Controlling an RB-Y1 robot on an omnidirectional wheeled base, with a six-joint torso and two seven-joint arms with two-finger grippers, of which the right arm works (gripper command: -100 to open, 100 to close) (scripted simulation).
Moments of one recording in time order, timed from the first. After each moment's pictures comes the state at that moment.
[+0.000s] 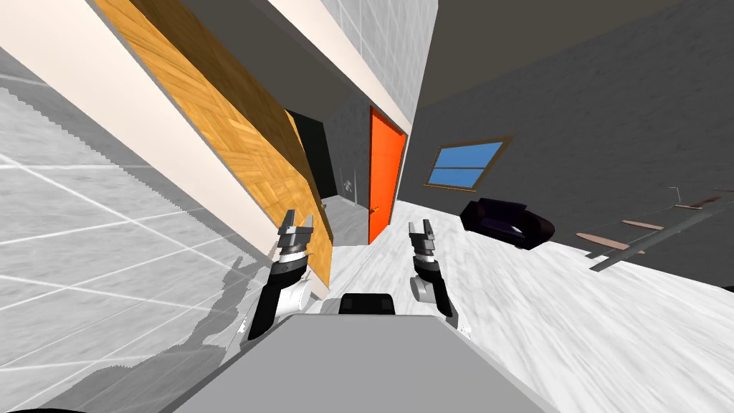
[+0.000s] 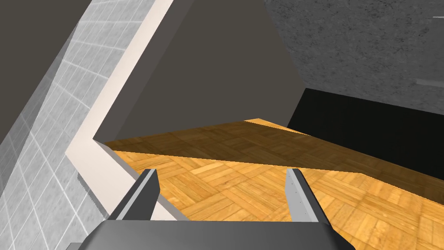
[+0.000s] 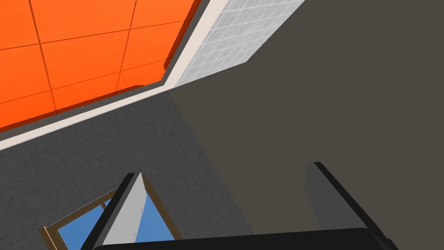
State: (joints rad) arm 0.38 -0.07 0.04 -2.01 -0.05 -0.66 -0.11
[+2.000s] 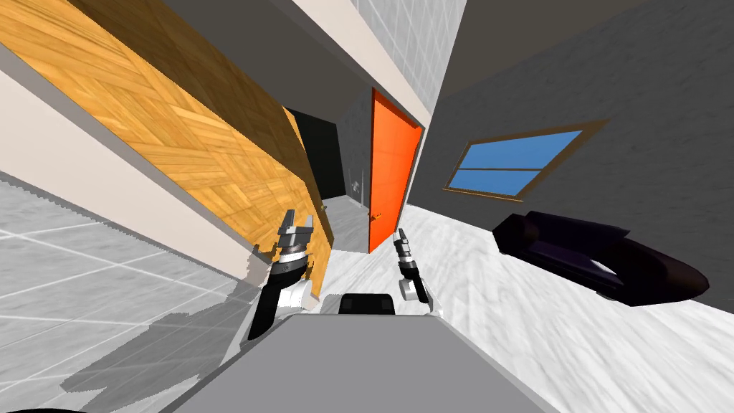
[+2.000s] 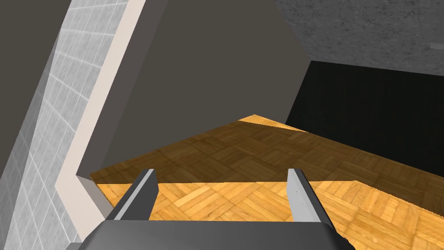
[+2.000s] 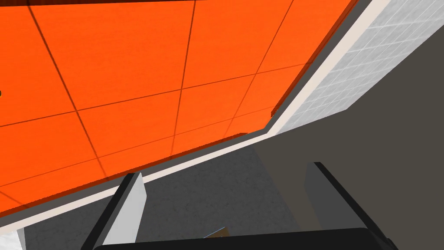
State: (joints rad) arm 0.24 -0.10 0.14 -1.59 -0.02 -0.70 -0.07
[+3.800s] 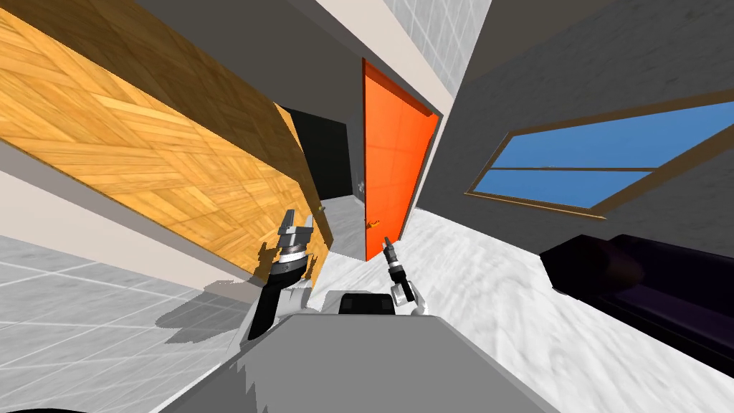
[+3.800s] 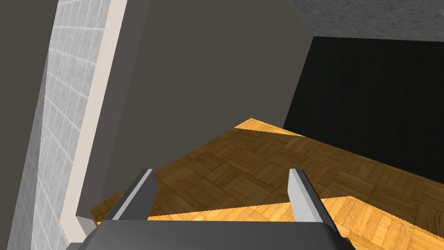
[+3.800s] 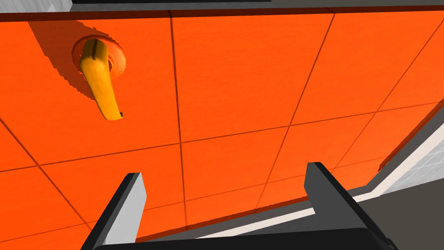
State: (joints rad) arm 0.12 -0.08 0.24 -1.21 0.01 -0.72 -0.04
